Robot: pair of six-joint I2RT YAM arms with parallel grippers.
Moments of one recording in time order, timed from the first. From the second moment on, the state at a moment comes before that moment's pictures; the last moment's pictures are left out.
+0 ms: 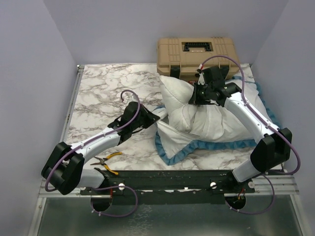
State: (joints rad) left arm -0.62 1.33 0.70 0.13 0.03 -1.14; right arm 0.40 1.54 1.40 -0.71 -0.10 0.33
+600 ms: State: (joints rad) left arm -0.62 1.28 0.70 0.13 0.01 -1.13; right arm 0.50 1.62 1.29 -0.63 -0.05 0.26
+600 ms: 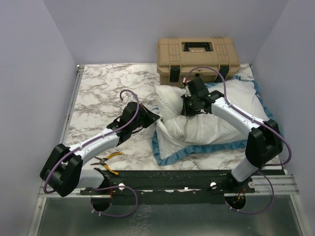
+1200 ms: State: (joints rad) left arm -0.61 1.17 0.63 0.28 0.04 -1.21; right arm 0.62 1.70 1.35 -0.70 -0.10 0.28
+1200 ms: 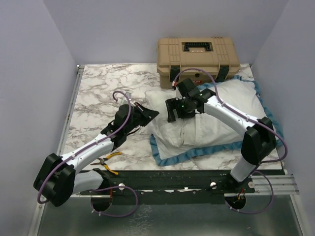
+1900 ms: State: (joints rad) left arm -0.61 1.25 0.64 0.08 0.06 -1.11; right arm 0.89 1.56 1.41 -1.06 -0.24 0.29
